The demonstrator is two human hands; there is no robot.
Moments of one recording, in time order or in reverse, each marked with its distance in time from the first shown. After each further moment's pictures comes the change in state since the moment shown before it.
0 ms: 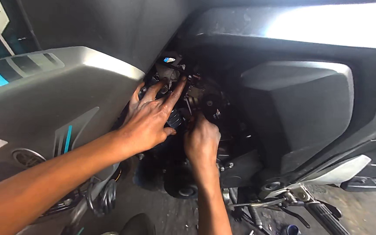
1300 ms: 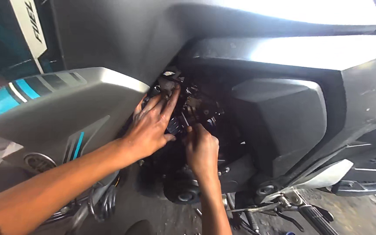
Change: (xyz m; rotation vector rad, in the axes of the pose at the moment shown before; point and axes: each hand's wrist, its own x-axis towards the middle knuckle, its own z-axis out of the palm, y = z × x) left_hand -0.004 -0.003 0.010 -0.022 0.173 0.025; right_hand 0.003 0.005 -0.004 0.115 0.009 -0.046
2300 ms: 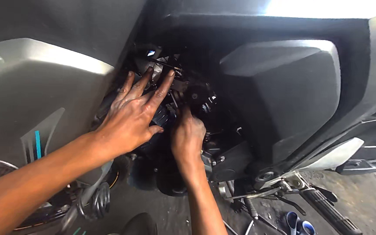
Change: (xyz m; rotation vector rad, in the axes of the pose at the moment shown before) left_hand 0.007 -0.002 -0.003 0.021 -0.082 0.159; right_hand 0.006 0.005 0.024 -0.103 0.142 -0.004
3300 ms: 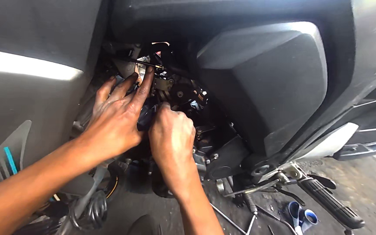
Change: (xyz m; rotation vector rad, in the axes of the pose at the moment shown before) left_hand 0.008 0.003 0.001 0.034 -0.016 -0.053; right_hand 0.018 -0.037 -0.027 -0.216 -0.195 0.107
